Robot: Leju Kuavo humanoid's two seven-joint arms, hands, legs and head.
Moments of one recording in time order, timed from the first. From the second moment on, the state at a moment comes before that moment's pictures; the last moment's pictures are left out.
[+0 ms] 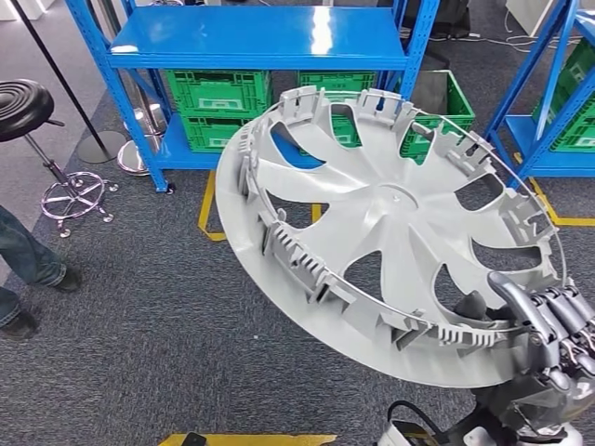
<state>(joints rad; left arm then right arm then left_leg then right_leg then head) -0.12 -0.26 0.91 -0.21 -1.10 0.11 -0.34 0.31 0.33 0.00 -2.37 1.15 -0.69 -0.70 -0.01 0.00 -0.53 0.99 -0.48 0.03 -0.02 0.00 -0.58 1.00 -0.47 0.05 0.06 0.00</state>
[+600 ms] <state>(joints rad) -0.12 -0.26 0.91 -0.21 -1.10 0.11 -0.34 0.31 0.33 0.00 -2.36 1.14 -0.69 -0.70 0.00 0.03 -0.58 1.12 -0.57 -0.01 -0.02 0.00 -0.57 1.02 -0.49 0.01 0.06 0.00</state>
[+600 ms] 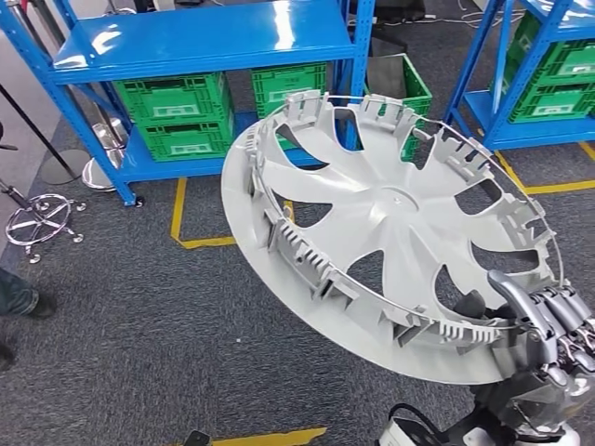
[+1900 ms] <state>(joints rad) -0.11 -0.26 0.91 -0.21 -1.10 0.11 -0.34 0.32 0.33 0.02 -2.37 1.19 -0.69 -0.70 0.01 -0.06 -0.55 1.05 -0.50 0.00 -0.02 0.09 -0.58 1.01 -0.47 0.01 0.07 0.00</state>
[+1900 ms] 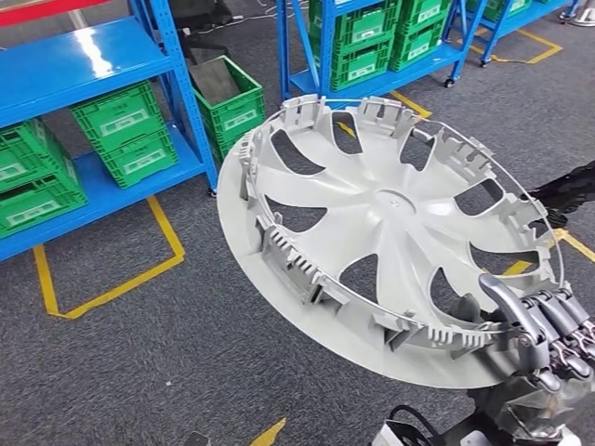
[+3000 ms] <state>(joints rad) -0.08 -0.24 0.91 -0.21 -1.12 0.08 0.19 0.34 0.33 0.02 -2.39 1.19 -0.69 -0.70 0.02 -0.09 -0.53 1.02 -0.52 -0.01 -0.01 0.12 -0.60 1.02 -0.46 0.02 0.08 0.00</state>
